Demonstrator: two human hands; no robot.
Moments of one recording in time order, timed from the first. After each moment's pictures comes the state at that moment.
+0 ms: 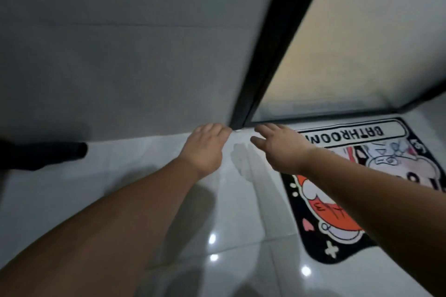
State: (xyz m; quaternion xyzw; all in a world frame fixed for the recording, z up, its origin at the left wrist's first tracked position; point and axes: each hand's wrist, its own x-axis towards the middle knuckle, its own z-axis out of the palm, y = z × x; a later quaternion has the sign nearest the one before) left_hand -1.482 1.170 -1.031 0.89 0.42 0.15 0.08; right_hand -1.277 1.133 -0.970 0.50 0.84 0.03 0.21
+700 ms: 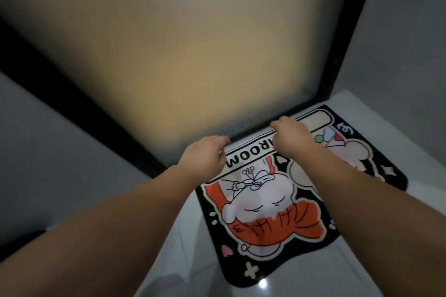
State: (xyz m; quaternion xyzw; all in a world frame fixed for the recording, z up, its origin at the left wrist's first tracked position) left_hand -1.148 1.117 -0.894 0.92 0.38 0.02 0.10; right_hand -0.920 1.082 -0.948 0.78 0.62 -0.07 -0.06
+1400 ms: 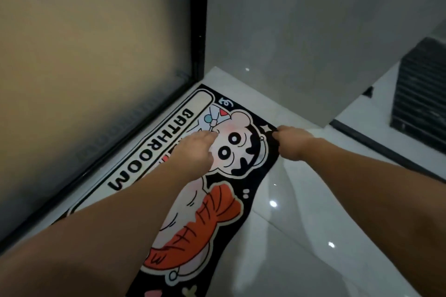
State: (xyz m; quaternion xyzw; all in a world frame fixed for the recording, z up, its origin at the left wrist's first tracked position) left_hand -0.974 1.094 -1.018 0.96 0.13 0.00 0.23; right_hand -0.781 0.898 -1.000 0.89 0.39 -0.20 0.15
